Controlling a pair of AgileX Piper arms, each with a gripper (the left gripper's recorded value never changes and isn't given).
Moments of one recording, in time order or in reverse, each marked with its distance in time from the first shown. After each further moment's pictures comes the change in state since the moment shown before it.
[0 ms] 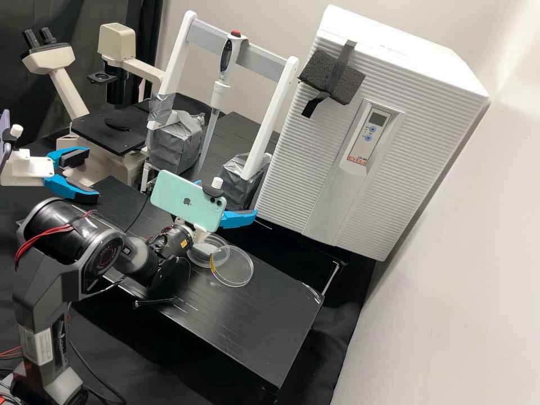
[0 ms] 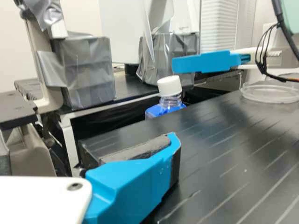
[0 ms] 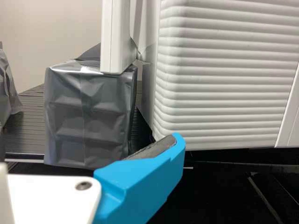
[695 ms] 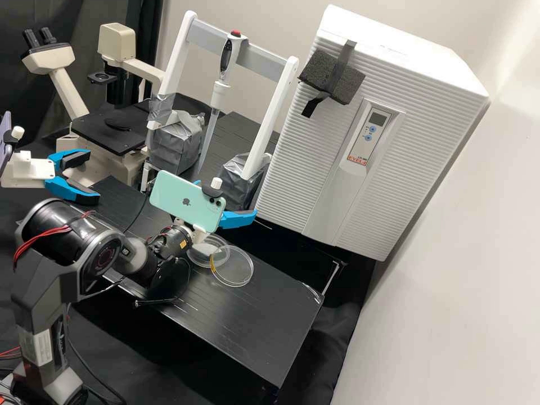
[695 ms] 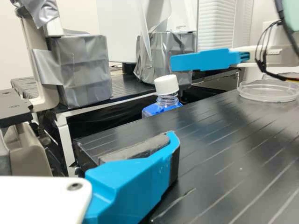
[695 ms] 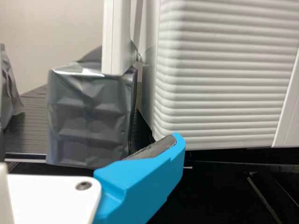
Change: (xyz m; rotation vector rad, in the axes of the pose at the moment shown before) left arm 0.001 -0.001 0.002 -0.001 -0.008 -0.003; right arm -0.008 0.003 -0.003 0.005 0.009 0.008
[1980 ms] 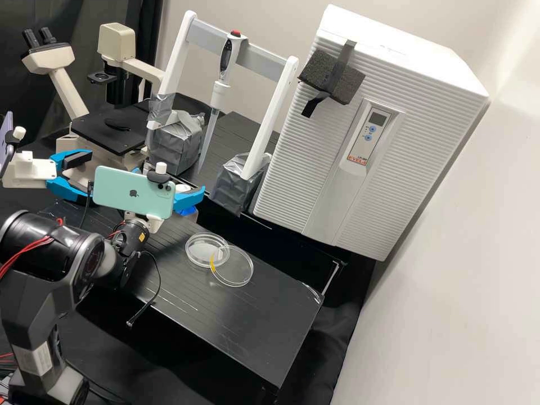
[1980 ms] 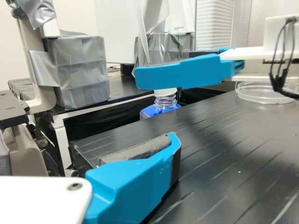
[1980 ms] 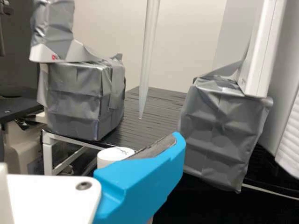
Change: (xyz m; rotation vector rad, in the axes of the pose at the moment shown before) left arm 0.004 0.000 0.002 0.000 -0.009 0.002; right arm -0.033 -0.051 -0.049 -0.053 0.213 -0.173
